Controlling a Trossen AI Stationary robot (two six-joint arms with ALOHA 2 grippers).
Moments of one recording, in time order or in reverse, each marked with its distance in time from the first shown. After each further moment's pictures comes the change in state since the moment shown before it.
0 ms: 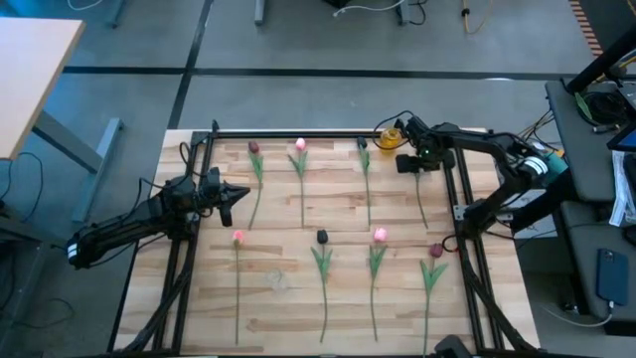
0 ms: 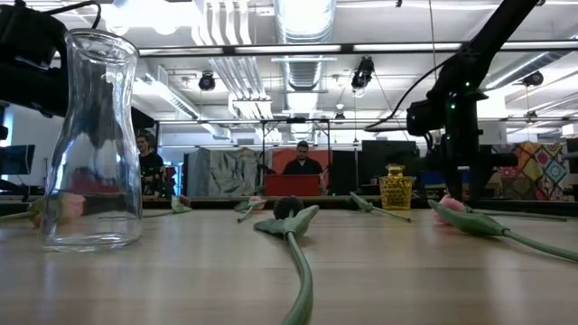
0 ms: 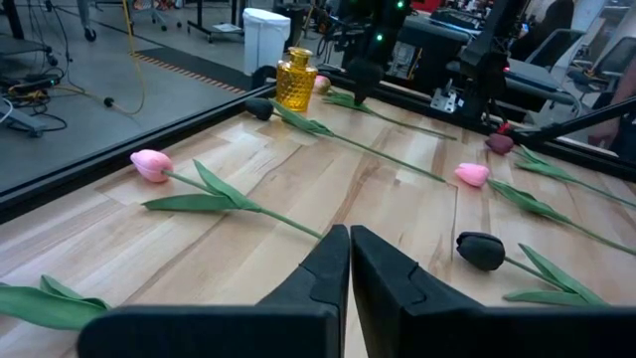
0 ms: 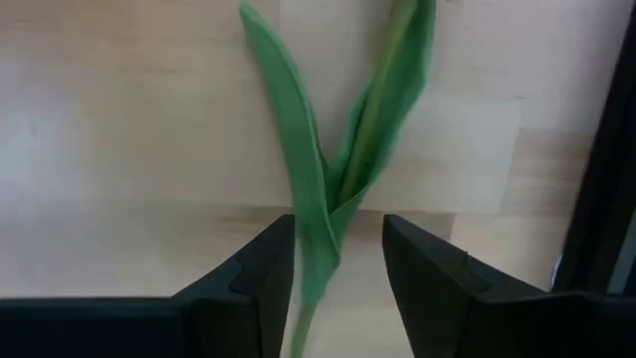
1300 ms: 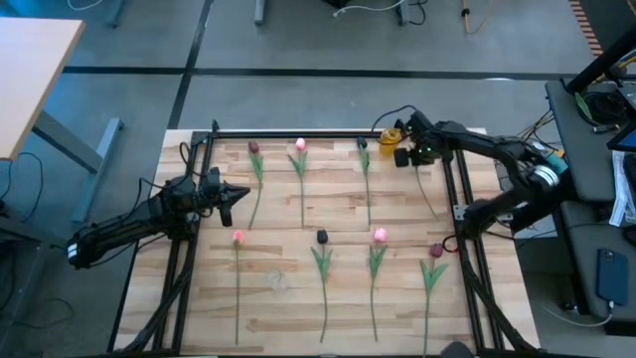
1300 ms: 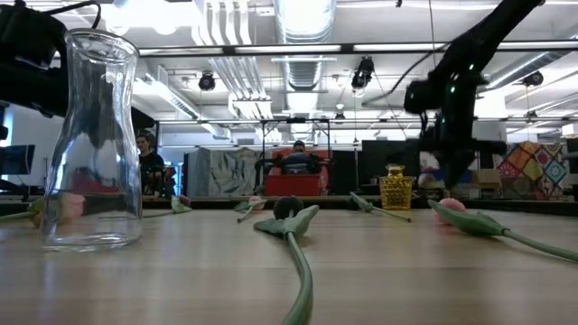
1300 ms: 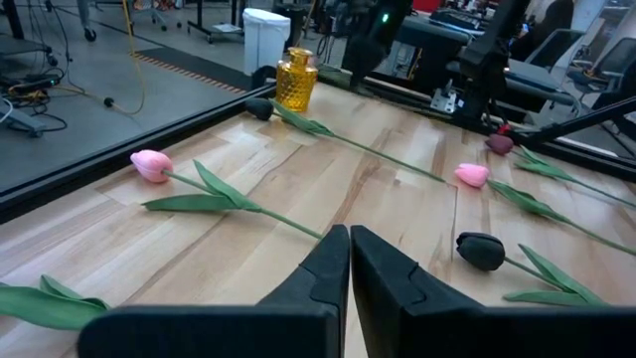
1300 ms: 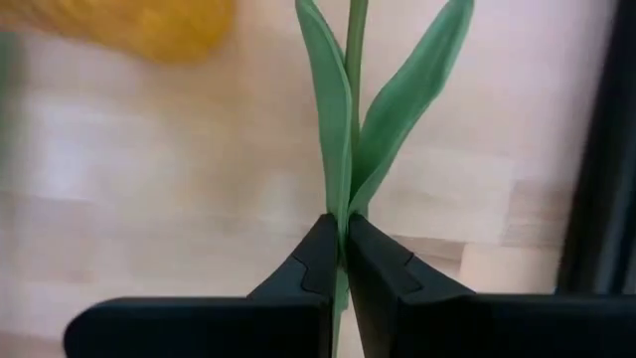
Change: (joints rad) left arm 0.000 0.000 0.000 0.000 0.000 0.000; right arm 0.035 -0.148 0.022 0.023 0.006 -0.009
